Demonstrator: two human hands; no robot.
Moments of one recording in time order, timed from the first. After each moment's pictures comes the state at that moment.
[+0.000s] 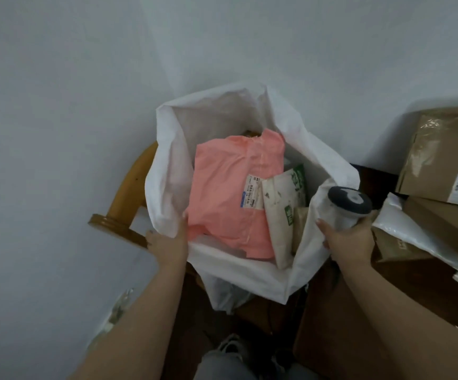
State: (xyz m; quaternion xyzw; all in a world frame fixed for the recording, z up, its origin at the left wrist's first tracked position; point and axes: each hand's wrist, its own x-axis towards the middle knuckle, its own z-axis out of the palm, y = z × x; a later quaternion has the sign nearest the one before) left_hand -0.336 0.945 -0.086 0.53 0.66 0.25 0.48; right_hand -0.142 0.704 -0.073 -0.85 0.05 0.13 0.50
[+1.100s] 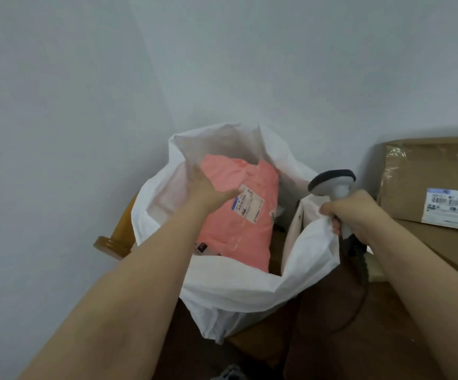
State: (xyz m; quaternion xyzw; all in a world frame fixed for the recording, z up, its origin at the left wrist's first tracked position) left_hand -0.221 0.934 0.043 0.83 0.45 0.06 0.33; right_hand -0.088 0.696 0.055 -0.86 -0.01 0.30 0.42
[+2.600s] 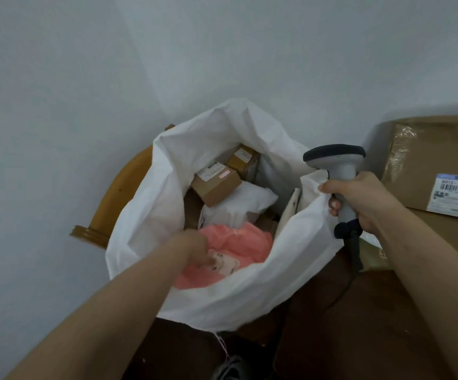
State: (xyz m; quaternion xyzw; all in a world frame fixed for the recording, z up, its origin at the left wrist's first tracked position) left_hand -0.265 0.938 -0.075 0.88 0.23 -0.41 0.01; right_hand -0.063 0.696 0.040 -0.76 -0.01 0.34 0.55
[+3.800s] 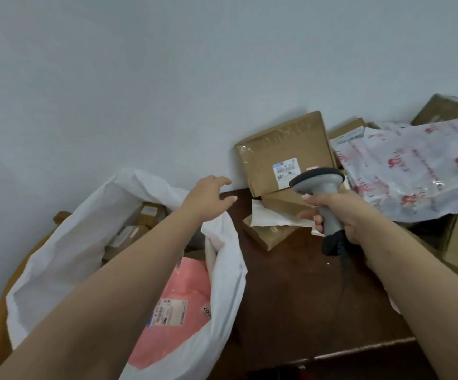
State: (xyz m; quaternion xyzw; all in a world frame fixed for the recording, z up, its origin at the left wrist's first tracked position) left_hand -0.125 0.791 0.063 0.98 -0.05 -0.02 0.20; right_hand -0.153 0.522 0.087 -0.67 0.18 0.23 0.68
